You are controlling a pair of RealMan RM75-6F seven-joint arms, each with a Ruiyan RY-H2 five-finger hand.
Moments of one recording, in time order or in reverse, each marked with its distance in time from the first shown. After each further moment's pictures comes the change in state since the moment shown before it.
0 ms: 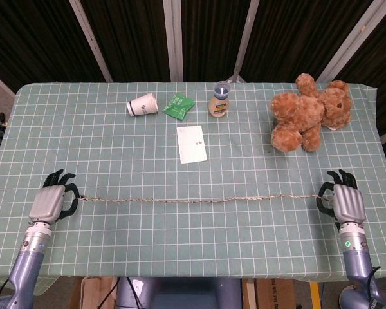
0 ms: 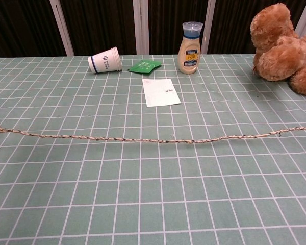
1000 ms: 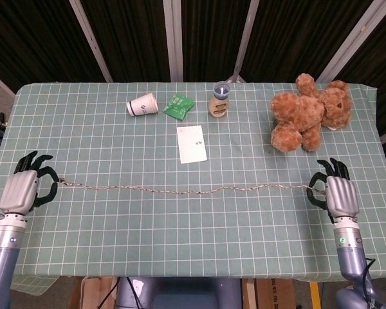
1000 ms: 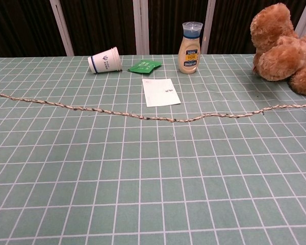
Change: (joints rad) left arm 0.023 0.208 -0.067 -0.158 0.023 0.061 -0.125; right arm 0.021 0.040 0.029 -0.135 -0.045 0.075 0.015
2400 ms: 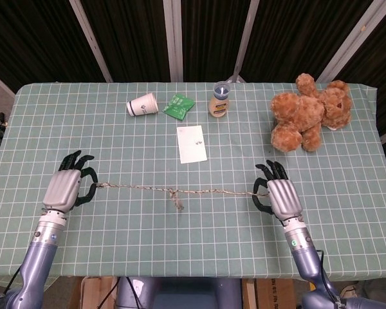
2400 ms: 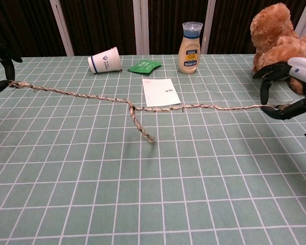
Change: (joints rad) left arm -0.094 -0.130 -0.044 -0.108 -0.050 -0.004 0.233; right arm 0.106 -0.133 -0.018 -0.151 -0.085 -0.018 -0.165
